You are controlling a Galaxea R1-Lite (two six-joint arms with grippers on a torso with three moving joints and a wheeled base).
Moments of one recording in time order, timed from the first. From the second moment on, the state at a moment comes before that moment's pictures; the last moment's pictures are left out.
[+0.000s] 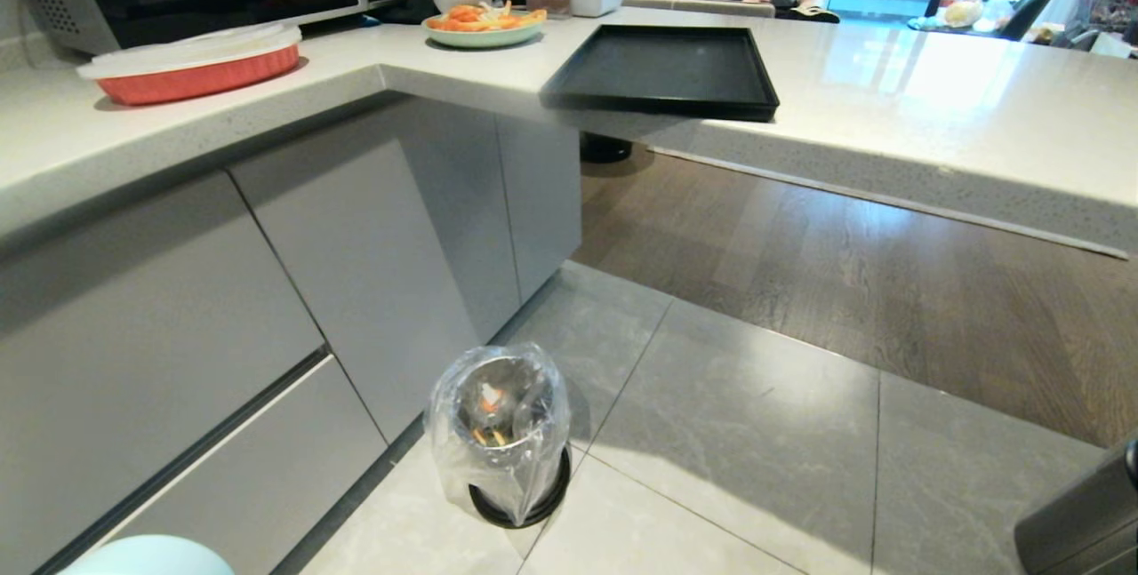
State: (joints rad) left arm 0.00 0.00 0.00 -0.02 0.02 -0.05; right arm 0.00 0.00 0.00 -0.01 -0.05 0.09
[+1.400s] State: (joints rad) left arm 0.00 0.00 0.00 -0.02 0.02 -0.06; right arm 0.00 0.00 0.00 -0.01 -0.05 0.09
